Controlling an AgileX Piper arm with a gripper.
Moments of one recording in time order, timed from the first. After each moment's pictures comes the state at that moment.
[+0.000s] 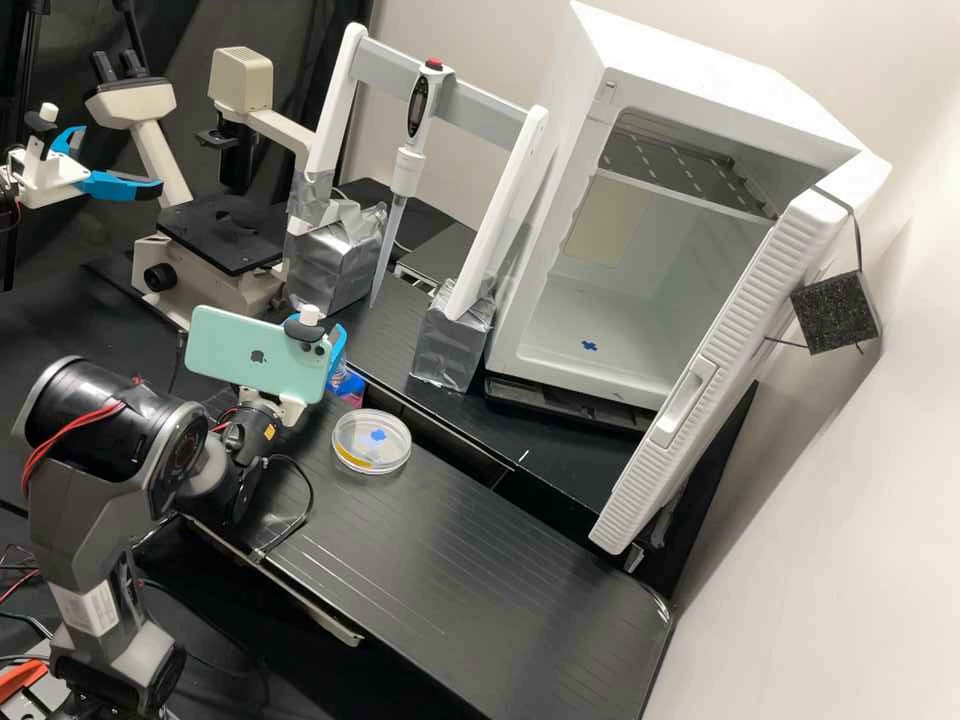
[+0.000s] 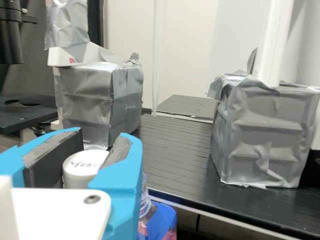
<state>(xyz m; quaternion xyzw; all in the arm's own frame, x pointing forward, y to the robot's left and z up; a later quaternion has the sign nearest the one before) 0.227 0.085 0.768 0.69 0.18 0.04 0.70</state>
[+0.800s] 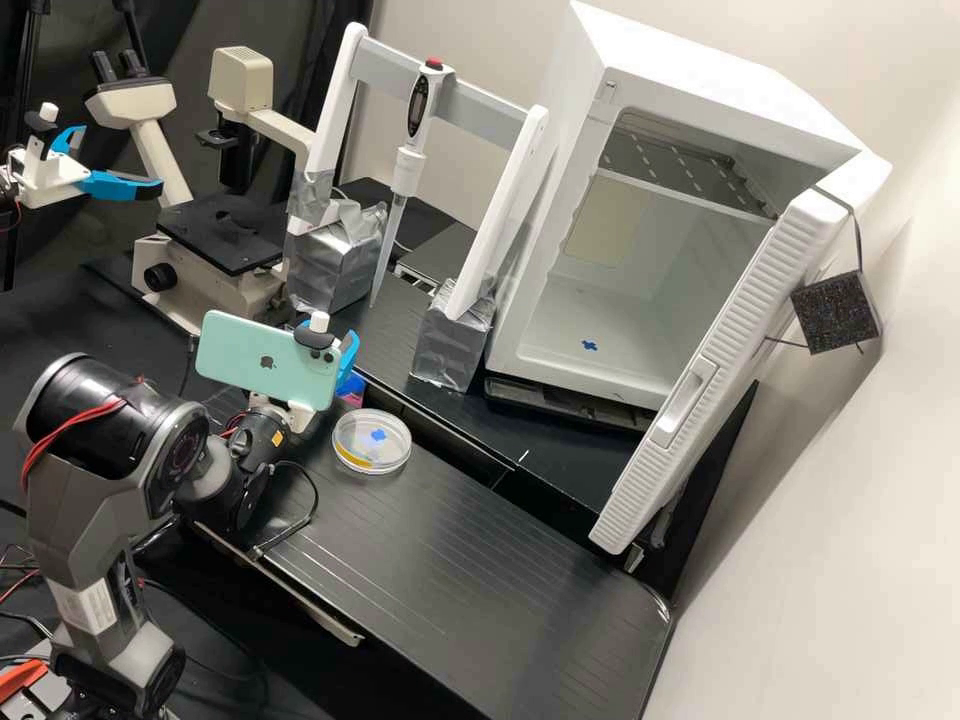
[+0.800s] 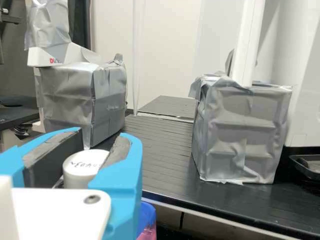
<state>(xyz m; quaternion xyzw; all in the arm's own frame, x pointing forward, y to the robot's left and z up) 0.230 0.076 0.776 0.69 0.16 0.04 0.71</state>
